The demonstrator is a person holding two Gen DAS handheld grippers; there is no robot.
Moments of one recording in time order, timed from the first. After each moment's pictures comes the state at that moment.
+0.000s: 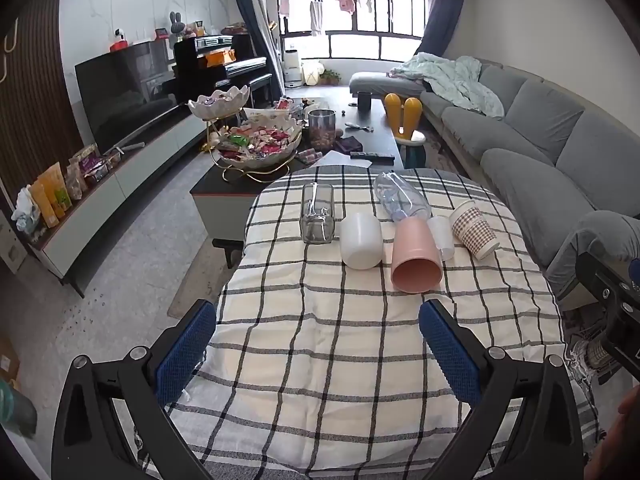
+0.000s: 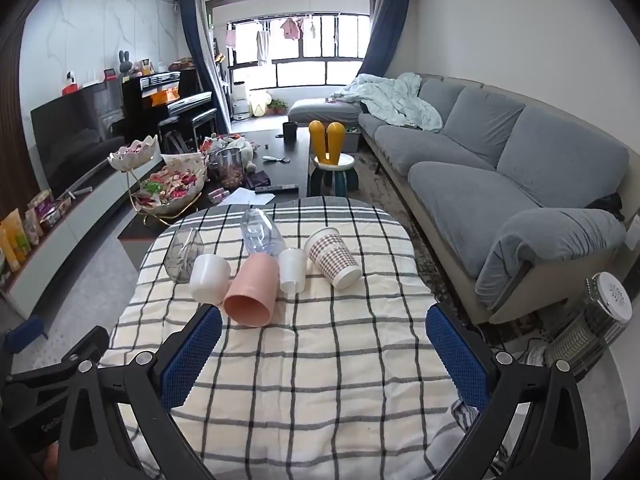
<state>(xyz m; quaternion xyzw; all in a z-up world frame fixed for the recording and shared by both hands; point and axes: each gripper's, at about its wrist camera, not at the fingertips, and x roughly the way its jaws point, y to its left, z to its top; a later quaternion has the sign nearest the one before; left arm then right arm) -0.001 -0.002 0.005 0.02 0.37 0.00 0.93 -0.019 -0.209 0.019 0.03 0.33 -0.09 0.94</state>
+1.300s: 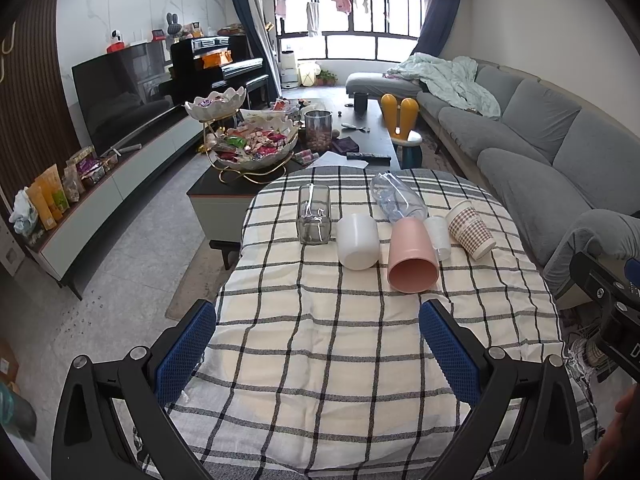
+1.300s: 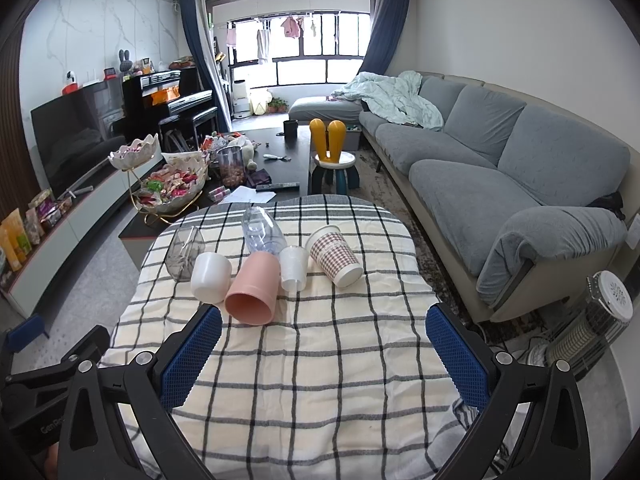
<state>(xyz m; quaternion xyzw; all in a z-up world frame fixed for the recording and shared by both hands) -0.005 -0.004 0.010 0.02 0.37 -0.01 0.93 -0.018 -0.209 0.018 0.03 0.33 -0.09 0.94</state>
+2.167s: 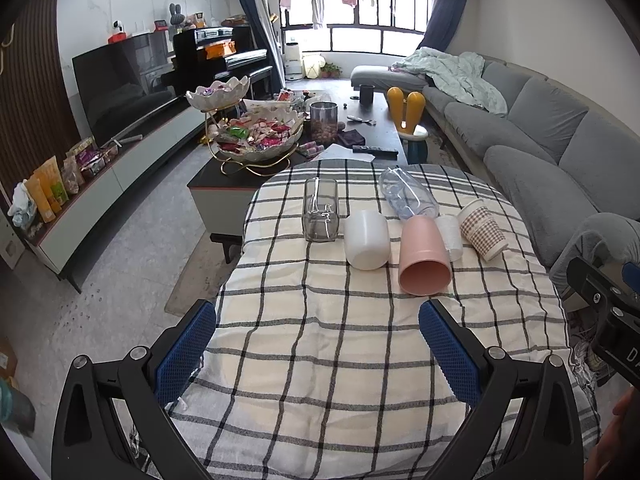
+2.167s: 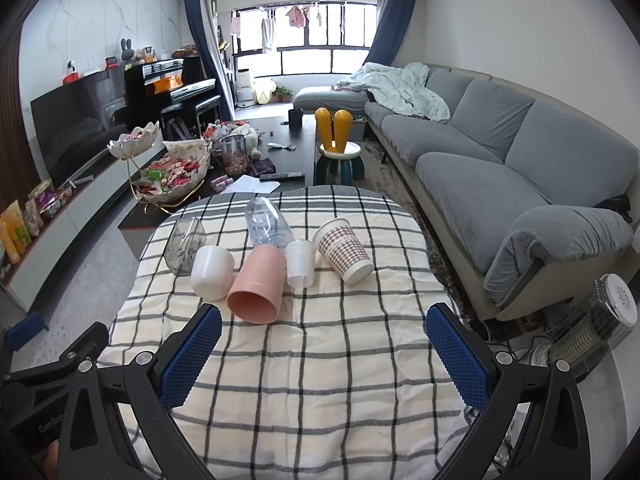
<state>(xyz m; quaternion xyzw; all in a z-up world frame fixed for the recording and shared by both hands) 0.014 0.005 -0.002 0.02 0.39 0.00 0.92 0.013 -0.199 -0.007 0.03 0.35 -0.09 0.93</state>
